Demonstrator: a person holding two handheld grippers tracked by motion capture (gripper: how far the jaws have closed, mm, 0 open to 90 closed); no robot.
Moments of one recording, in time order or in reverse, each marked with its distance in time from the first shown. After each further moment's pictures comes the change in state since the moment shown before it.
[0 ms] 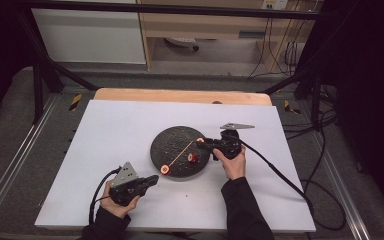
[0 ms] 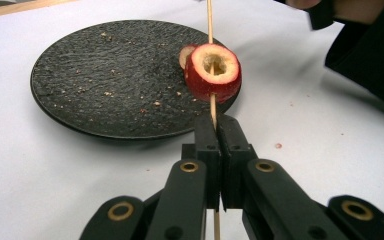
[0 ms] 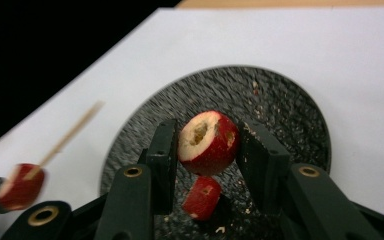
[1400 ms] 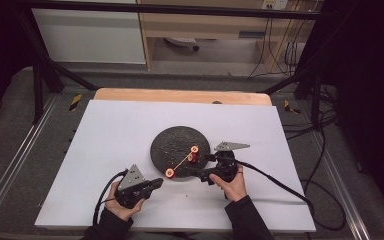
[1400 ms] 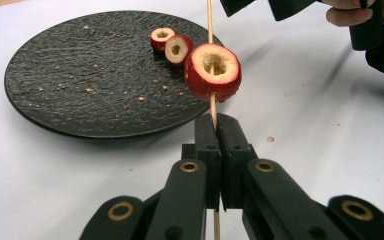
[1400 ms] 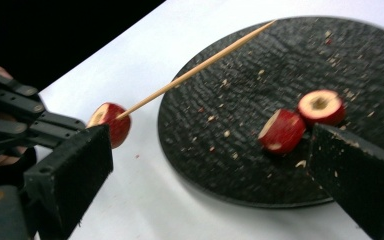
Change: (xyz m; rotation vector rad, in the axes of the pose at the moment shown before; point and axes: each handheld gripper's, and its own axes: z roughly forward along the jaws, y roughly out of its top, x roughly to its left) left arm -0.011 -0.001 0.010 0.033 -0.007 0.033; right arm 0.045 -0.042 -0.018 0.020 0.086 -0.054
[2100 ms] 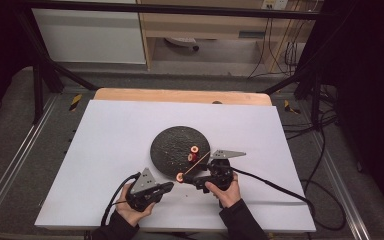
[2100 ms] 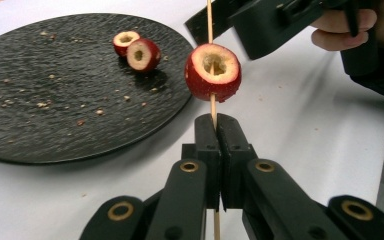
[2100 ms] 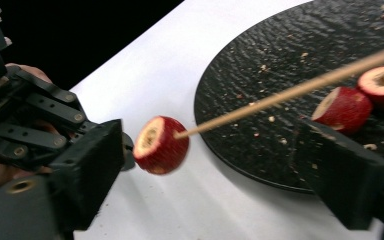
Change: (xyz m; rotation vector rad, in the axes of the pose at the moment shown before) left arm -0.021 0.005 0.019 0.013 -0.042 0.041; right arm 0.015 -0.017 0.007 -0.007 0.085 0.031
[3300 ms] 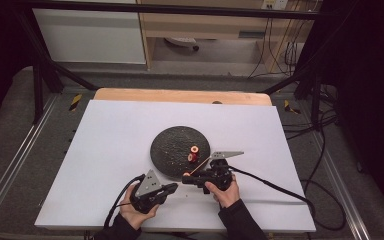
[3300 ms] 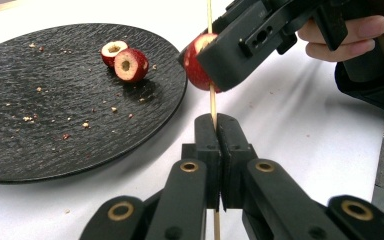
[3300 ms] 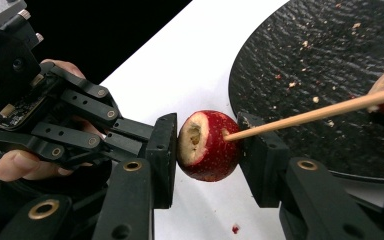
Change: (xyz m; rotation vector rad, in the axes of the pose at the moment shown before) left arm -0.009 0.003 0.004 -0.016 0.000 0.025; right arm 0.000 0.000 0.000 0.060 0.114 0.053
